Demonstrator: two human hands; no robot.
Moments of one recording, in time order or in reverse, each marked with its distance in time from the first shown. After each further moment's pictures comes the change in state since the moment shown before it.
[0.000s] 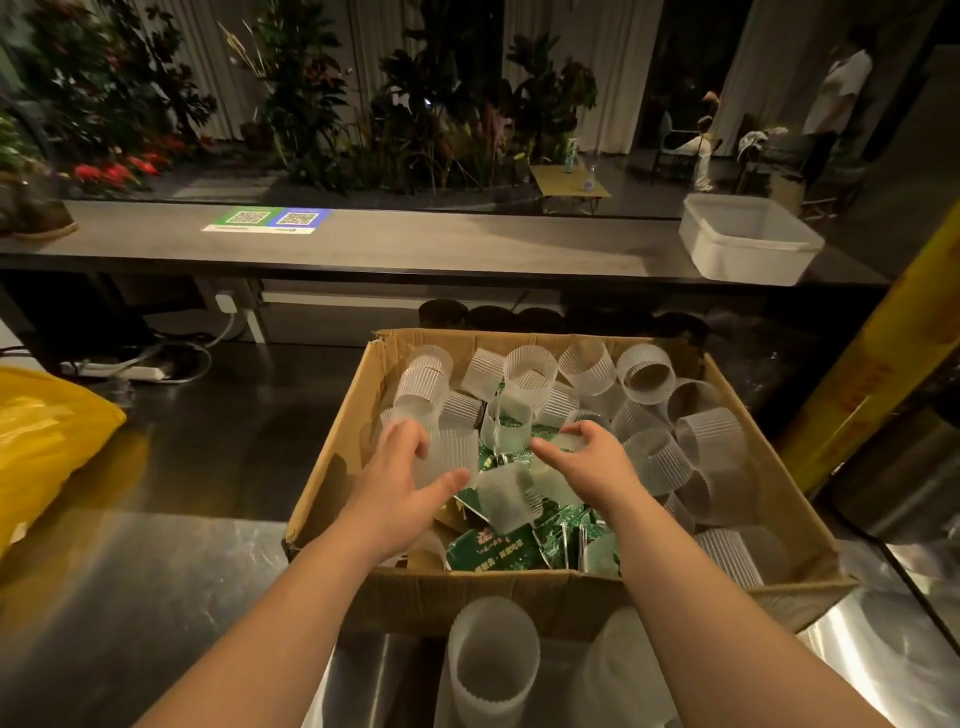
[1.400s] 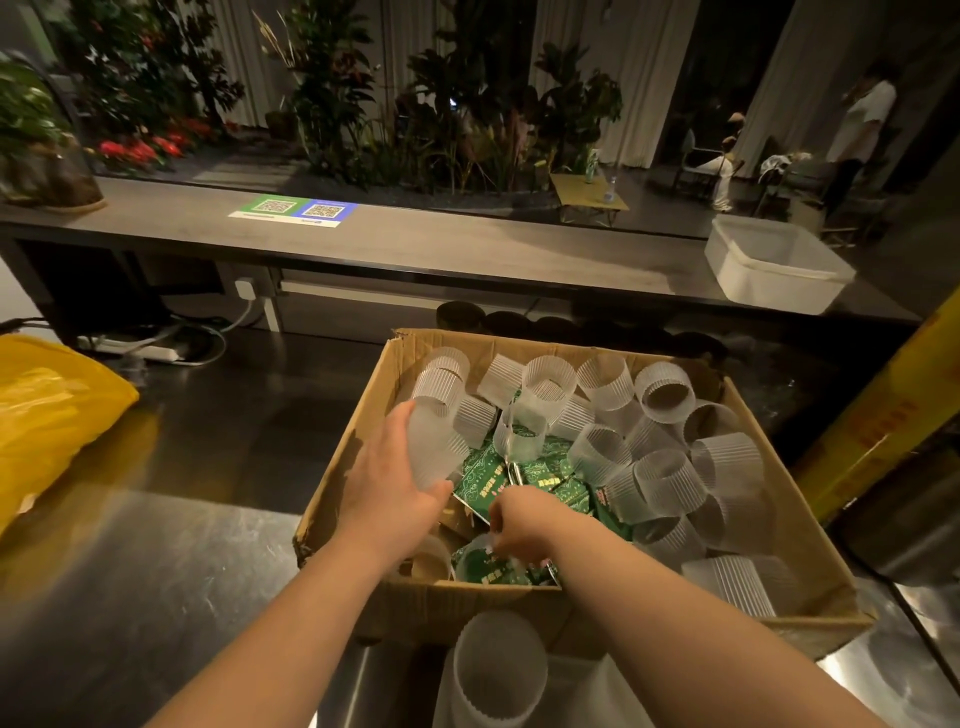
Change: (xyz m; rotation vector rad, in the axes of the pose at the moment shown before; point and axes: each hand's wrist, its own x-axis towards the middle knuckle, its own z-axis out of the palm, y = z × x) left_hand -0.003 -0.008 0.000 0.066 0.253 -0.136; right_hand -0.019 -0.033 0.064 -0.789 -0.572 -0.162
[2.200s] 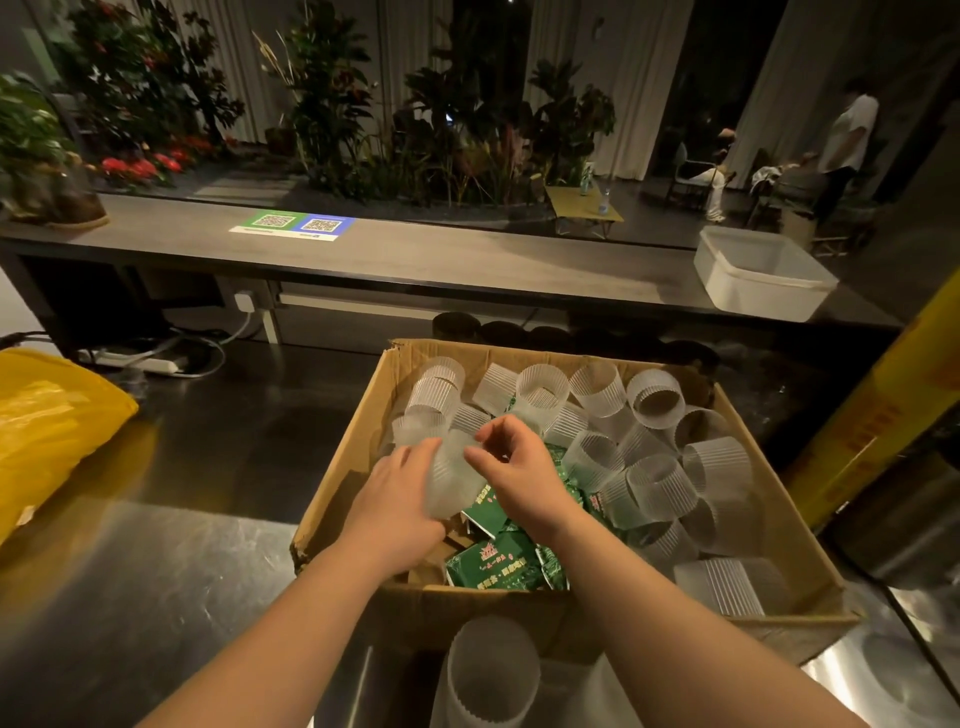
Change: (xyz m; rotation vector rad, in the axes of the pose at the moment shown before) left_hand 0.001 0.000 0.003 0.210 -0.272 0.048; right_hand -0.014 -0.019 -0.018 1.014 0.520 -0.359
